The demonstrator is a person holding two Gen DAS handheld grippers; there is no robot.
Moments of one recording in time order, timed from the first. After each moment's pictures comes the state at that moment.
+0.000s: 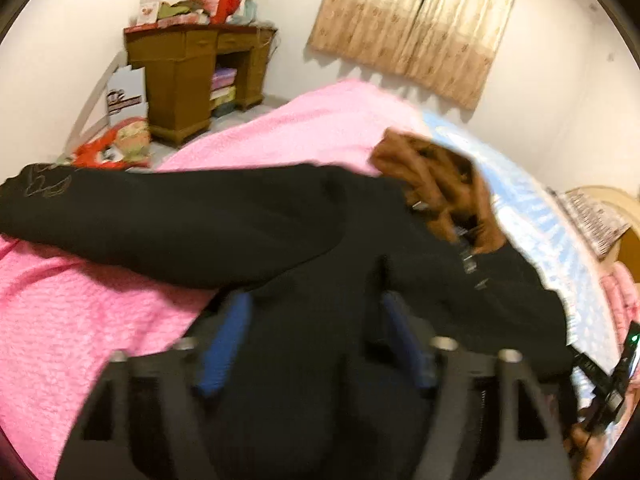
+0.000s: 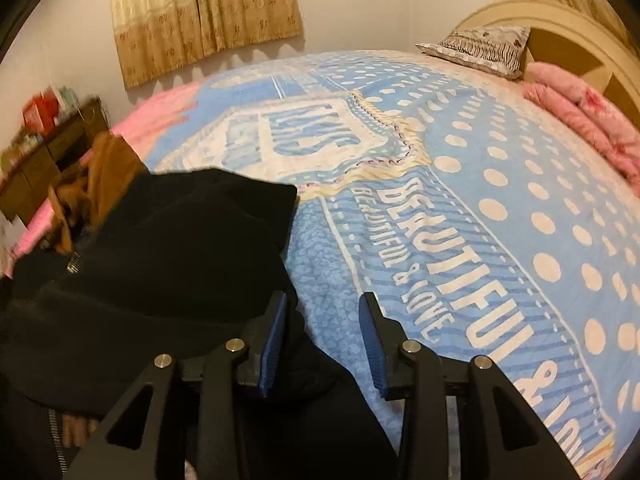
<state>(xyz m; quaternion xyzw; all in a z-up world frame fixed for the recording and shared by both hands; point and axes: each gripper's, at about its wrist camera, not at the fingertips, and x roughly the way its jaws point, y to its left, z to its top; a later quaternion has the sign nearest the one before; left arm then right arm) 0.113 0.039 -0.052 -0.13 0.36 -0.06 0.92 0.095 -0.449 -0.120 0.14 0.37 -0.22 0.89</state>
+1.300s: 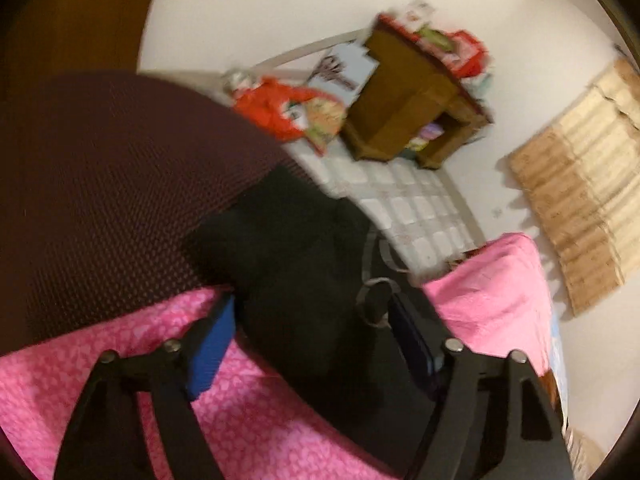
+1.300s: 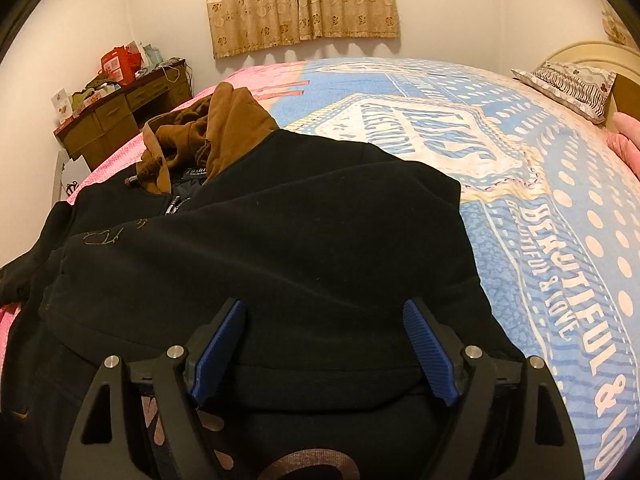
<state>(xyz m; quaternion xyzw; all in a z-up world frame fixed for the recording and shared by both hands) 0.146 0.385 -0.118 -0.41 0.34 0.23 0.82 0.136 -0.352 -0.136 0.07 0.39 -0.08 0.91</state>
